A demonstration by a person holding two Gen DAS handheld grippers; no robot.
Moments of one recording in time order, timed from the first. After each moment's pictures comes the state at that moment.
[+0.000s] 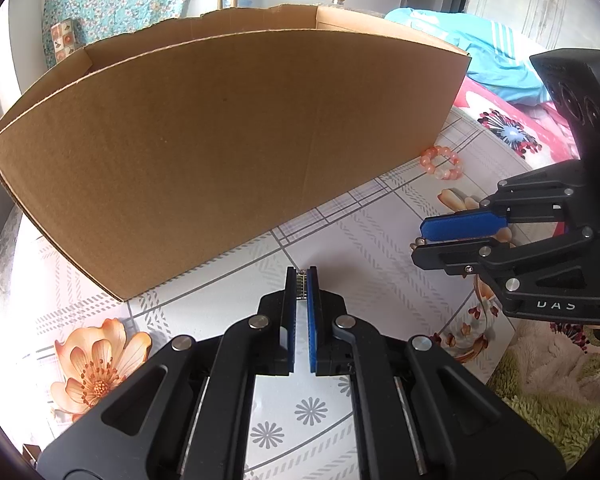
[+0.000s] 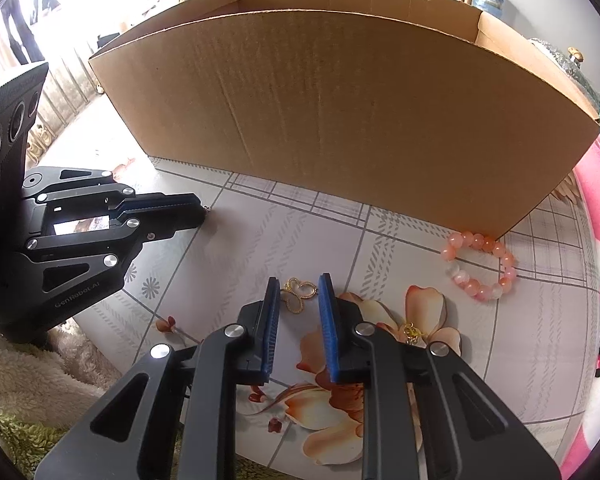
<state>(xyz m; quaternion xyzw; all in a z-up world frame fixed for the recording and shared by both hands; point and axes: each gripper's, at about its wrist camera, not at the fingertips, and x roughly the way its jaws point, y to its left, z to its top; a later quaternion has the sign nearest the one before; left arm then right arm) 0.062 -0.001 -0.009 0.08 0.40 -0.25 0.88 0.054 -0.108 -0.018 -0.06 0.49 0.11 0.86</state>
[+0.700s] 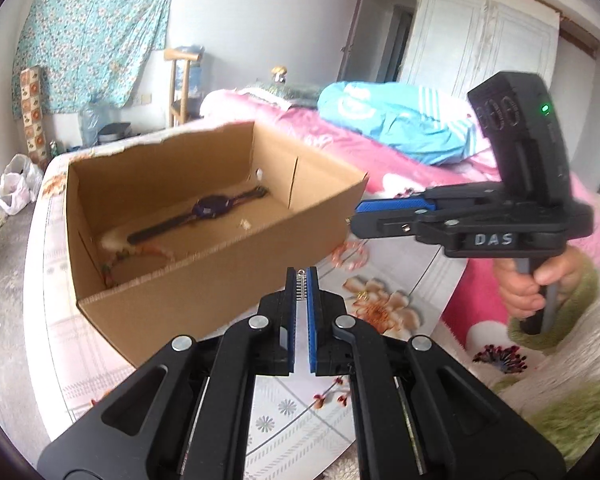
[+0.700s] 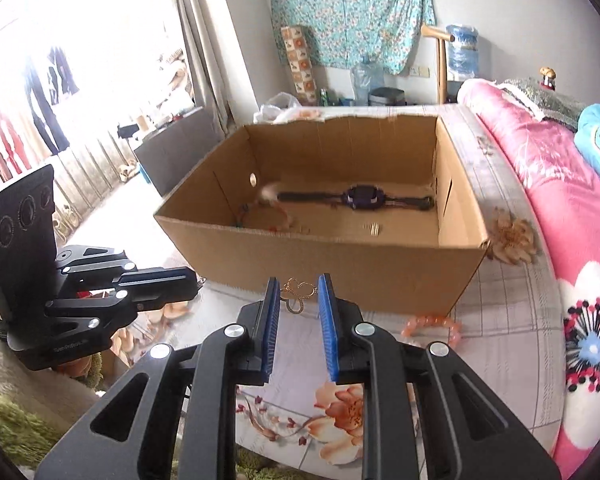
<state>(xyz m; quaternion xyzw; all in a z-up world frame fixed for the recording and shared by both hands) 0.030 0.018 0.096 0.03 0.28 -0.37 0.89 0.024 -0.153 0.088 0.02 0.35 0.14 0.93</state>
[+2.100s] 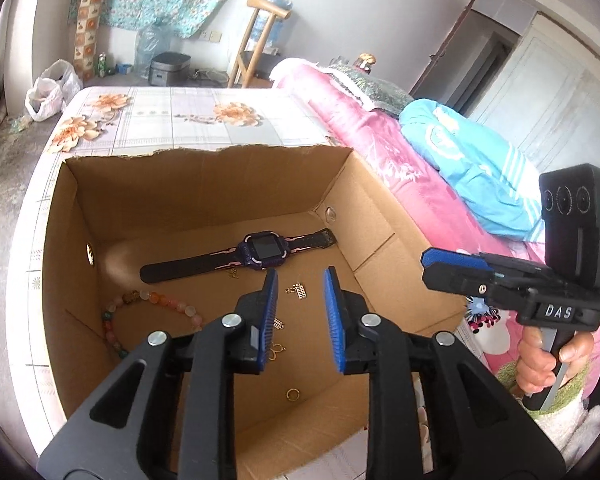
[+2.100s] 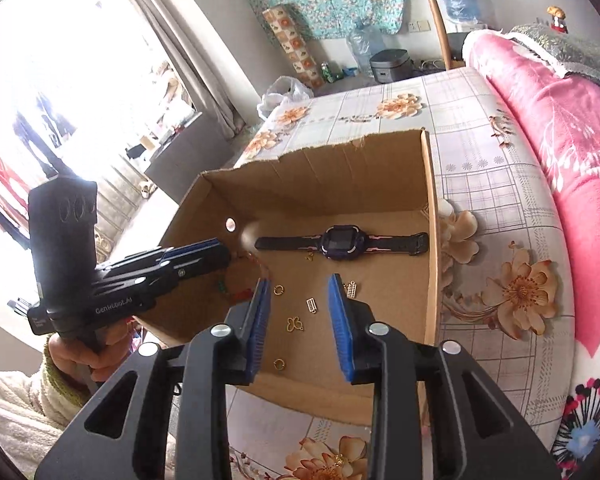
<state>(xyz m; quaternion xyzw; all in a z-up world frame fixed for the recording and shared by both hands) 0.174 0.001 0.106 -0.09 0.38 -0.27 0.88 0.138 -0.223 0.108 0.12 0.41 0.18 0.89</state>
